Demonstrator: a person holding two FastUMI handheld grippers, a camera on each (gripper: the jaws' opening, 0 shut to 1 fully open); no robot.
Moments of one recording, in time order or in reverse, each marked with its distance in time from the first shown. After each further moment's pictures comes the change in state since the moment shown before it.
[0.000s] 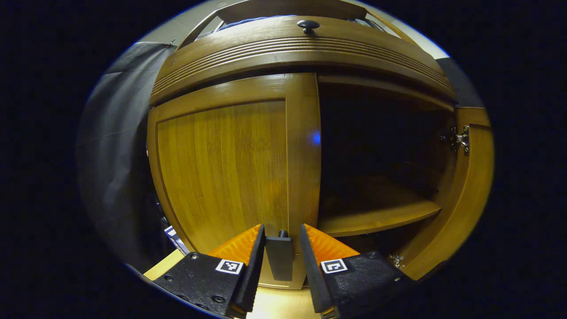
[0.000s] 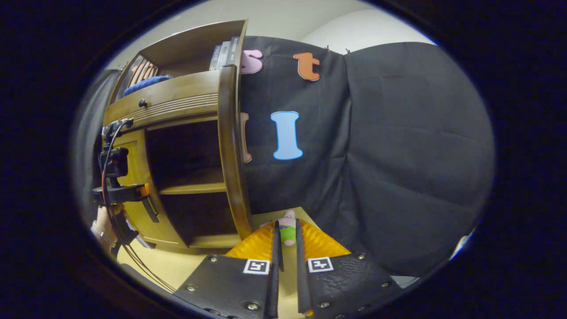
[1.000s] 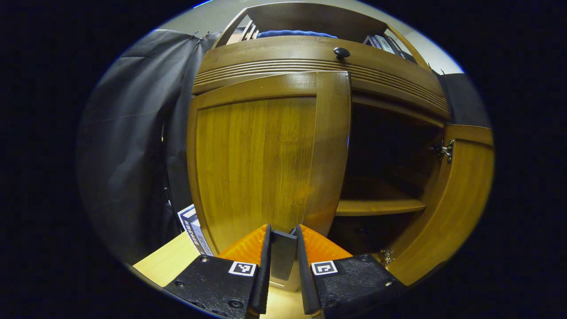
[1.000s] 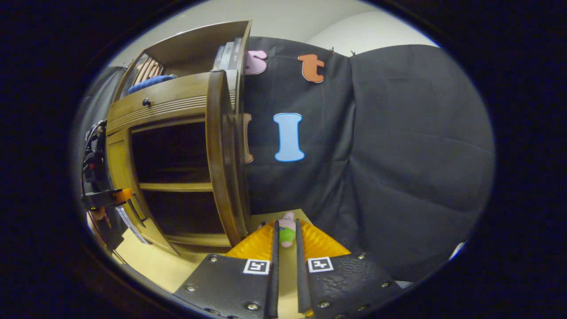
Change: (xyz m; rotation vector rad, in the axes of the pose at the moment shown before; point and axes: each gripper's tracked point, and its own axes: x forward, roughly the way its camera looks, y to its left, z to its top) left arm -0.074 0.035 -0.014 -0.105 -0.006 -0.011; right arm 0.004 -0.008 0.003 -0.048 -0.009 0.050
